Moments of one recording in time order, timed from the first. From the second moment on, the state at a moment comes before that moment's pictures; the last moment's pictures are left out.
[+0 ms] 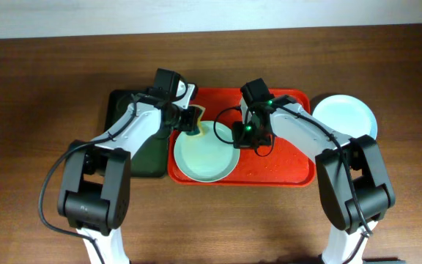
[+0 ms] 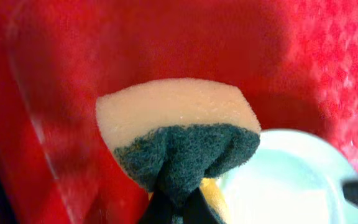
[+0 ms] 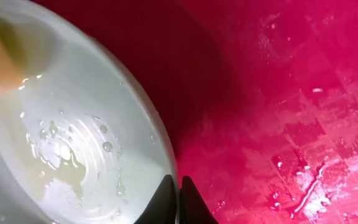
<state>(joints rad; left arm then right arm) -0.29 2.01 1.36 -0.52 0.31 -0.07 0.37 1.98 1.32 -0.72 -0.30 0.34</state>
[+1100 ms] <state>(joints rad) -0.32 1.82 0.98 -0.08 0.26 -0.13 0.37 1.98 1.32 -0.73 -0.29 0.37</state>
